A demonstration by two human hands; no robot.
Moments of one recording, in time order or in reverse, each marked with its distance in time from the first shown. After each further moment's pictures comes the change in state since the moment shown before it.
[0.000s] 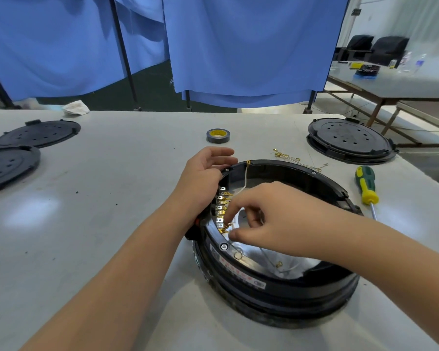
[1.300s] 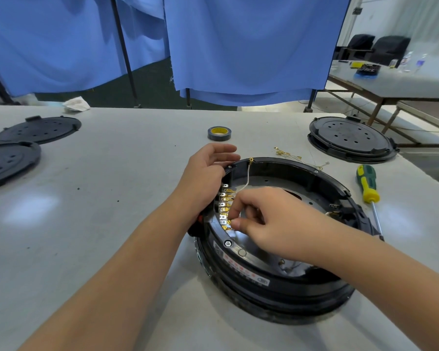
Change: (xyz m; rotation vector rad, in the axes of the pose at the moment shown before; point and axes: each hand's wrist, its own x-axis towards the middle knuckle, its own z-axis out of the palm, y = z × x) left_hand 0.001 -0.002 -0.001 -0.007 -0.005 0.015; right_hand 0.001 0.004 0.019 0.073 0.082 0.060
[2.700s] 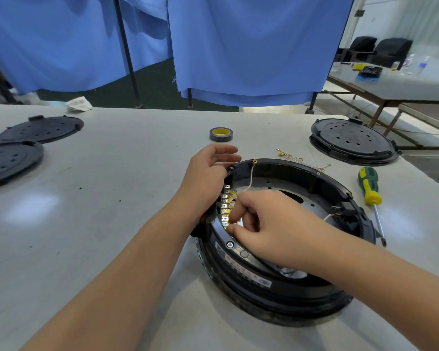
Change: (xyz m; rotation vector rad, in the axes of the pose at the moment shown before) left_hand 0.000 0.001 0.002 0.026 0.049 0.006; right_hand -0.004 -0.010 0.004 -0.013 0.055 0.000
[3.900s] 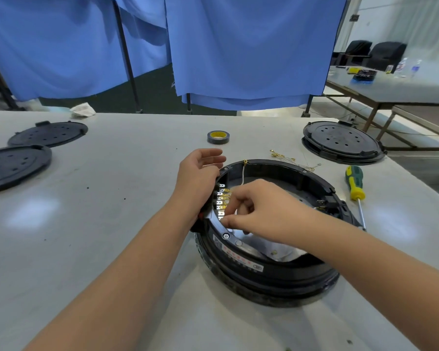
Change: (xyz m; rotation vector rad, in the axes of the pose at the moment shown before) left_hand -0.016 0.002 -0.002 -0.047 0.159 -0.083; right_hand 0.003 -0.003 -0.008 0.154 -0.079 0.109
